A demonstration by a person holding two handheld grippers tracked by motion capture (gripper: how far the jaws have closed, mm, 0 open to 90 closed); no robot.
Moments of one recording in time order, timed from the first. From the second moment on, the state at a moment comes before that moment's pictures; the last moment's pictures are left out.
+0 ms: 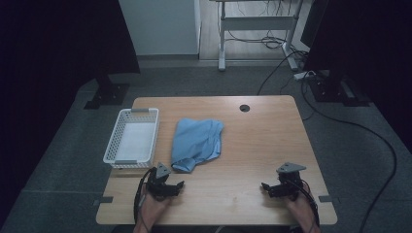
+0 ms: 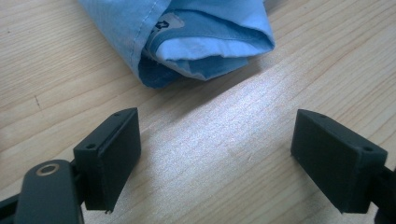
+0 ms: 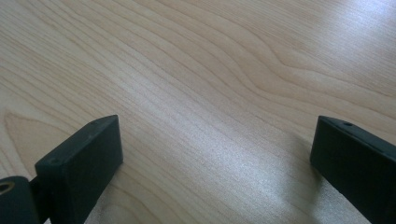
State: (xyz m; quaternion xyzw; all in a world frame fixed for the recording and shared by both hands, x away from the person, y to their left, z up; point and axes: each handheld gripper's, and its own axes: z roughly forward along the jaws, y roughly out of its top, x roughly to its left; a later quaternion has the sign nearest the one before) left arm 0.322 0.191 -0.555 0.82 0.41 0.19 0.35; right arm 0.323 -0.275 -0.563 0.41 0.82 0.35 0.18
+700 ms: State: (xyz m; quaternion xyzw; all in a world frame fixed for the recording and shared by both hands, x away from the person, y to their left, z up) left arm 0.324 0.192 -0.550 0.82 0.42 0.17 0.36; right arm 0.323 -0.275 -0.563 0.42 0.82 0.35 0.18
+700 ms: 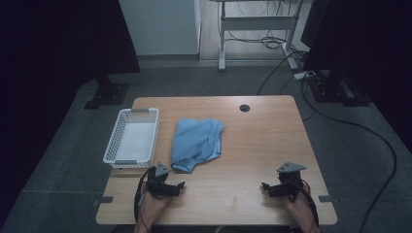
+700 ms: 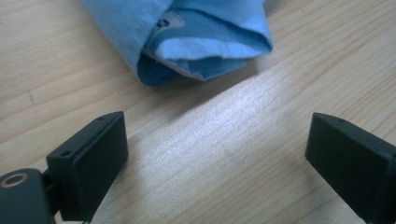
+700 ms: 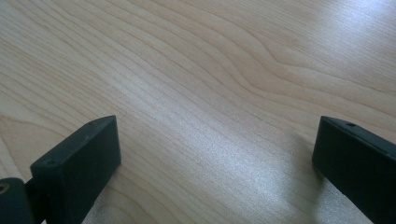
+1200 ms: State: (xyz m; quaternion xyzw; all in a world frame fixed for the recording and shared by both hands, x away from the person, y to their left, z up) left arm 0.338 0.185 -0.524 0.81 0.42 0.17 0.37; right arm 0.323 -0.275 -0.563 0.43 0.82 0.35 0.18
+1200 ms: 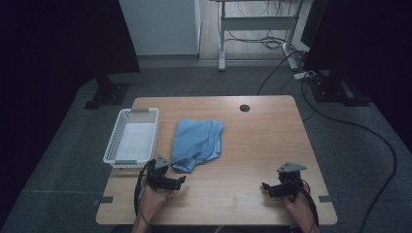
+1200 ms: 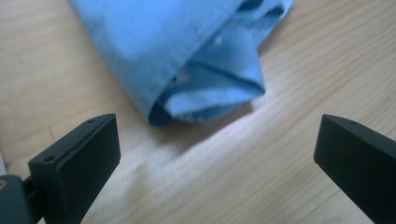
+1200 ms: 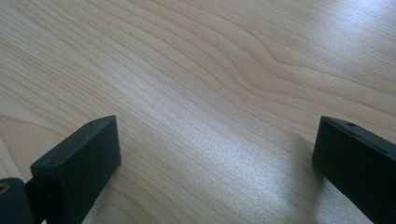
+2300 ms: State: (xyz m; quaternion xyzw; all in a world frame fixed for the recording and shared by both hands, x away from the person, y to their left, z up) left arm 0.403 0.141 -0.487 0.82 0.41 0.16 0.37; right arm 0.323 -0.275 -0.563 0.43 0.82 0.35 0.18
